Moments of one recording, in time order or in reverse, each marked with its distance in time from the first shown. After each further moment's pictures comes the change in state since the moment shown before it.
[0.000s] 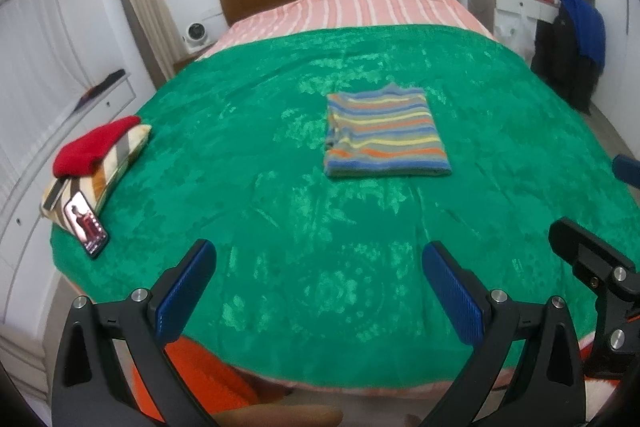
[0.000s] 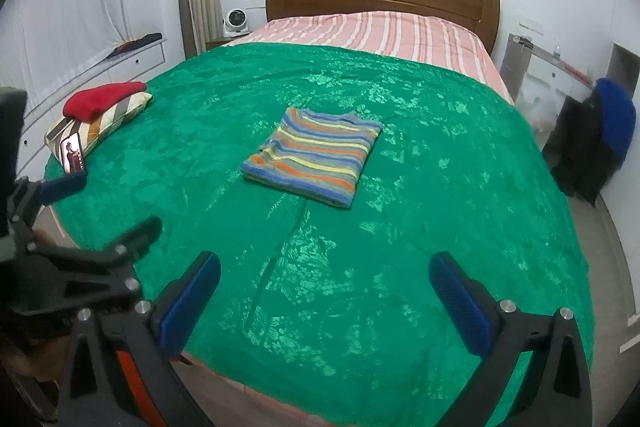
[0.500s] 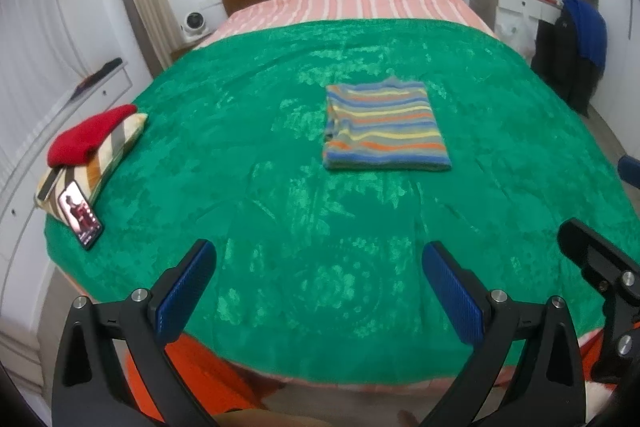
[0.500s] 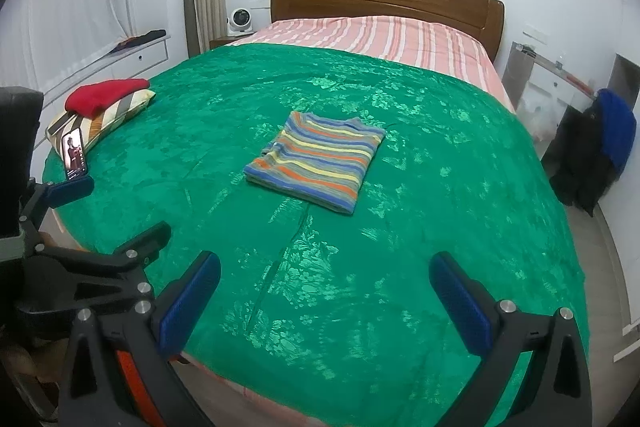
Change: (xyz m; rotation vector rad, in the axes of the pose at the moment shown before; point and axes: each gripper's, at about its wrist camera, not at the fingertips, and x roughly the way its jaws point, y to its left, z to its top) left arm 0.005 0.005 -0.001 -0.018 0.032 -0.018; right arm -0.002 0.004 0.002 -0.014 0.002 -0.010
